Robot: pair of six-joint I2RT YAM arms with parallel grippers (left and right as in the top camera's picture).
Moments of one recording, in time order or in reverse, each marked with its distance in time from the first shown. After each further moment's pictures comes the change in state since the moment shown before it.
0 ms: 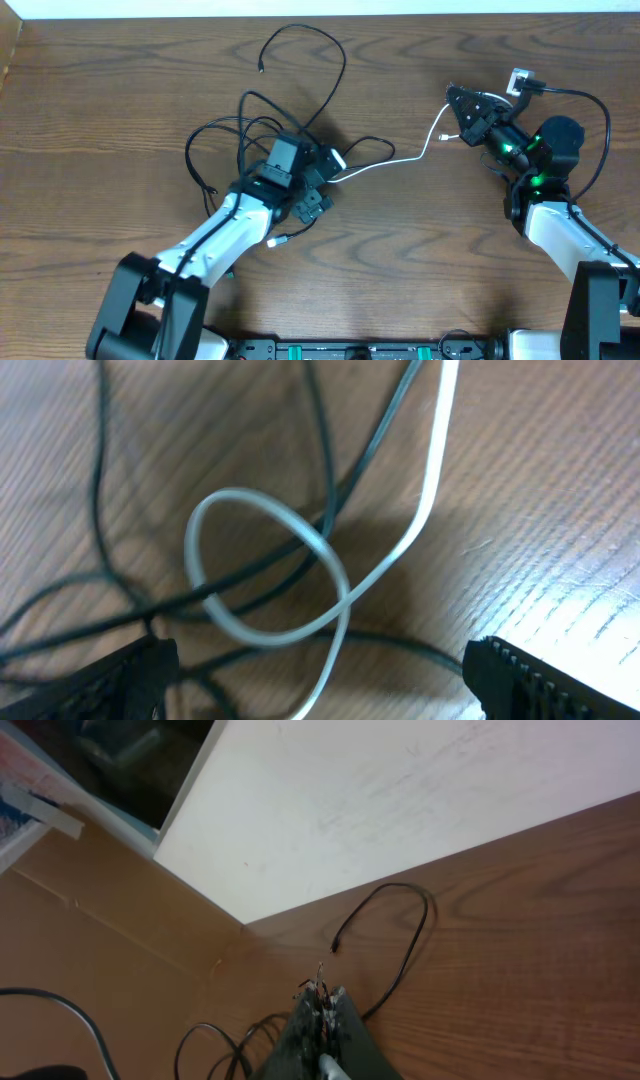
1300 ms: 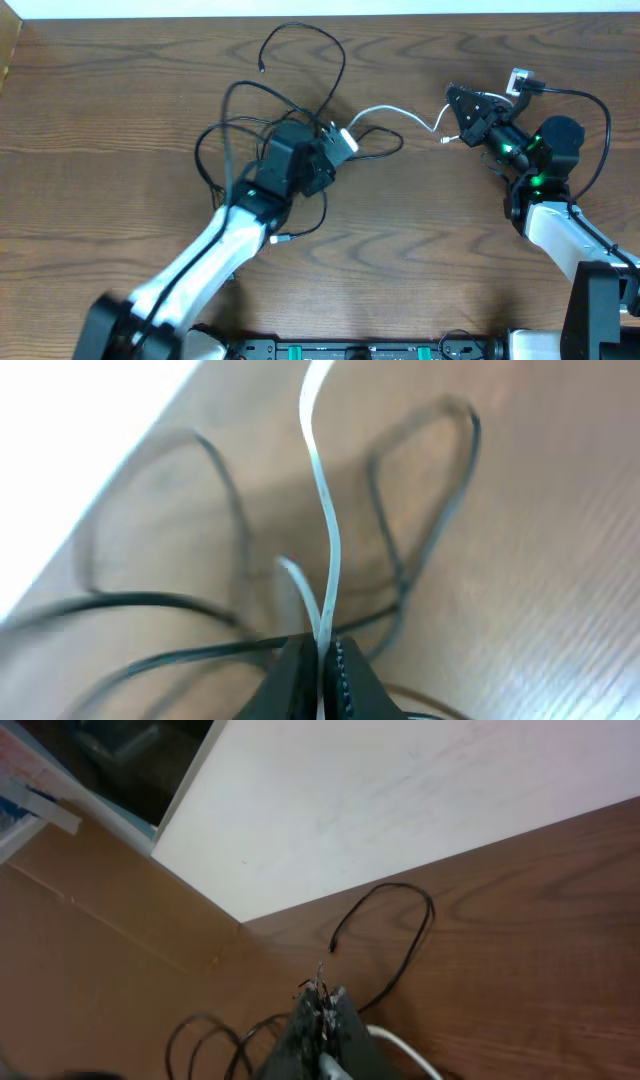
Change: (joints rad) left arm -0.026 -0.176 0.000 0.195 0.003 -0.027; right arm 0.000 0.000 0.000 -0.002 0.000 -0.019
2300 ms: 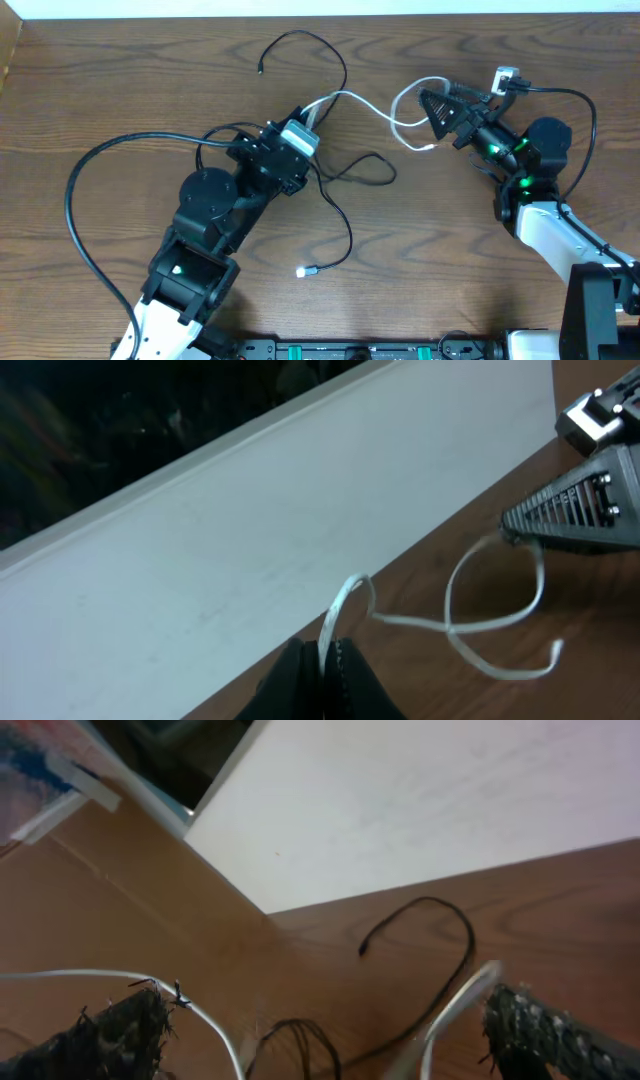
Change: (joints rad) left arm 0.000 -0.513 0.000 0.080 0.000 -0.160; right arm 0.076 0.000 0.000 0.082 0.000 -0.008
